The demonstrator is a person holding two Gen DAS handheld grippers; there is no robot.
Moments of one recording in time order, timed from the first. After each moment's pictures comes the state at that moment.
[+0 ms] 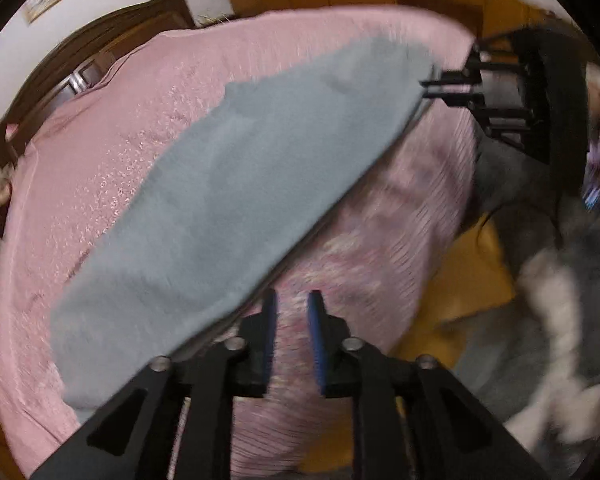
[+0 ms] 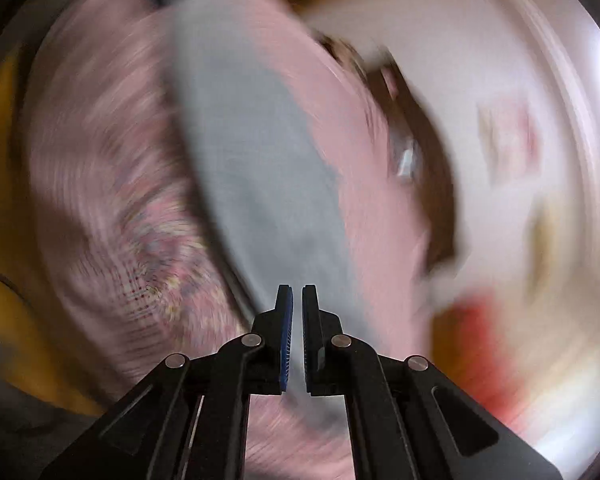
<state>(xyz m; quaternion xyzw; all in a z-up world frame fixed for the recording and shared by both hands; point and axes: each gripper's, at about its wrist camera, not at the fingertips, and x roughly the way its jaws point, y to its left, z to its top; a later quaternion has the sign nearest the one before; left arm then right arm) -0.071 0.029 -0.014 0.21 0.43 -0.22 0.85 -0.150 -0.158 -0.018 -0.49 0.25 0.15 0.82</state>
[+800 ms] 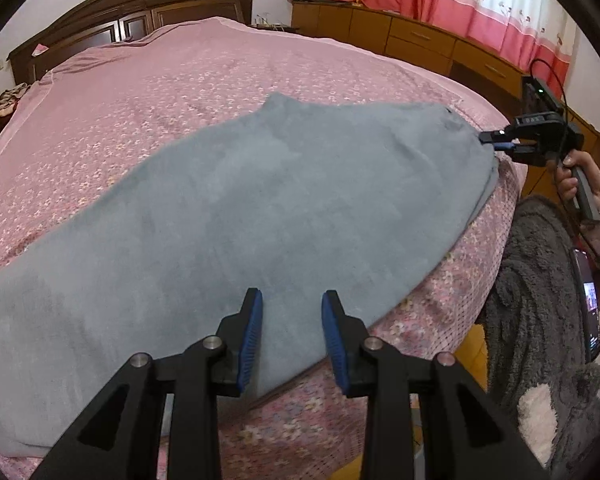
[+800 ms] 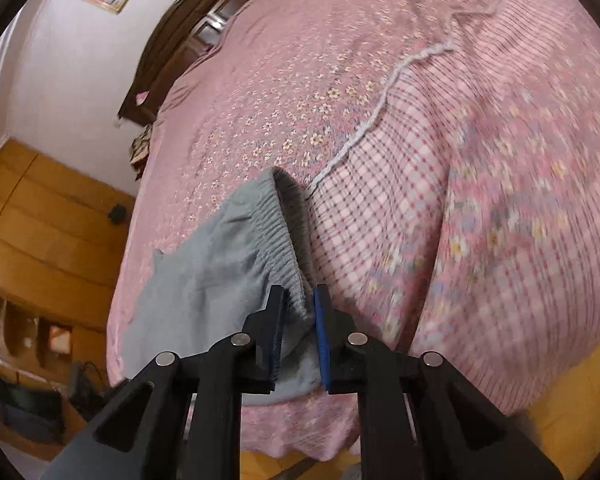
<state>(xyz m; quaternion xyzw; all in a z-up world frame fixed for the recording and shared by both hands) 0.011 0.023 -0.046 0.05 0.43 -0.19 0.88 0.004 -0.418 -0.040 0.37 0.48 0.10 0.79</state>
